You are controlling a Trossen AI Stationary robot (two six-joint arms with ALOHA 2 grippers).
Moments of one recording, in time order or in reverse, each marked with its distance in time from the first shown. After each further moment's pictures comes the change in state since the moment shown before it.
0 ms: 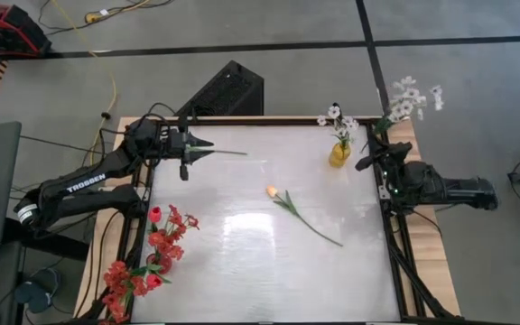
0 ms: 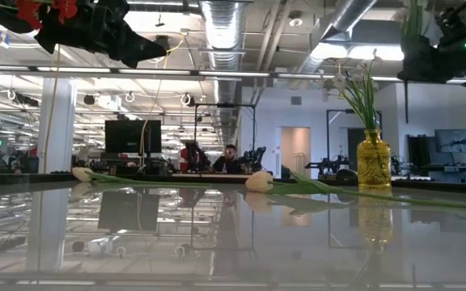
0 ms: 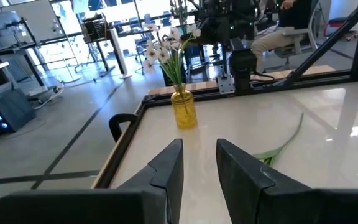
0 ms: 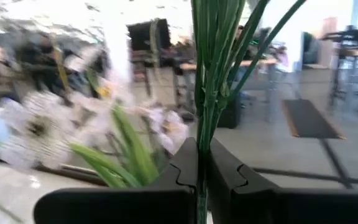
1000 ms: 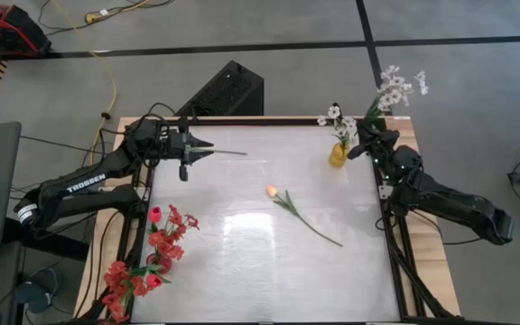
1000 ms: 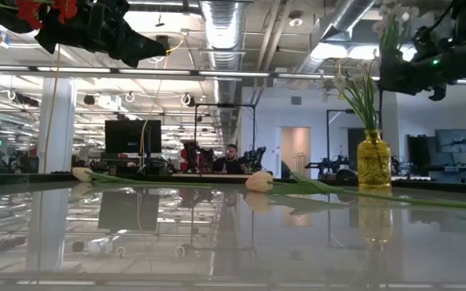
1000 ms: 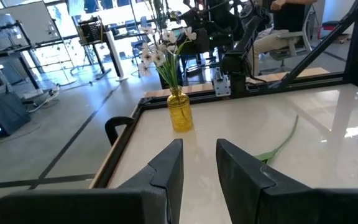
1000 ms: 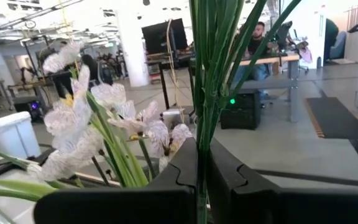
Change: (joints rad) left arm 0.000 0.000 0.000 0.008 0.019 -0.005; right arm -0.554 0.248 -0.044 0.265 -0.631 0.093
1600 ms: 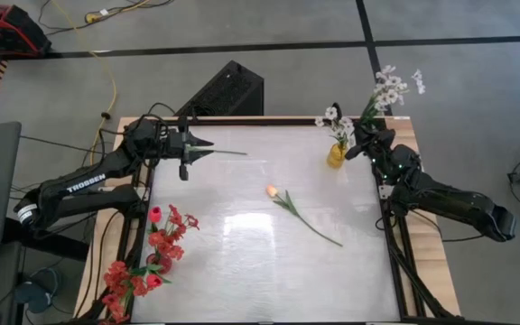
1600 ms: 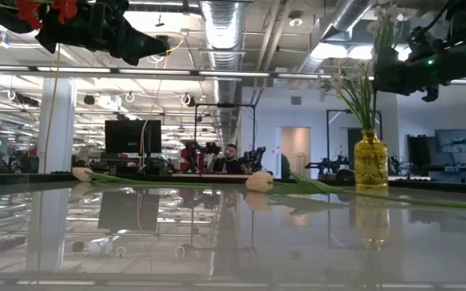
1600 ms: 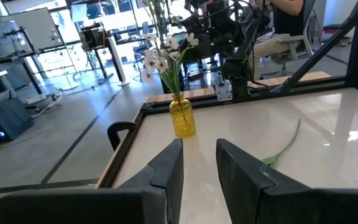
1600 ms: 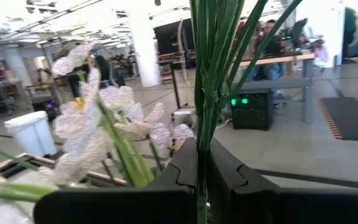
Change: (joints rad) left arm 0.000 0.000 0.000 0.024 -0.001 -0.004; right arm 0.004 0.065 0.000 0.072 -0.043 0.012
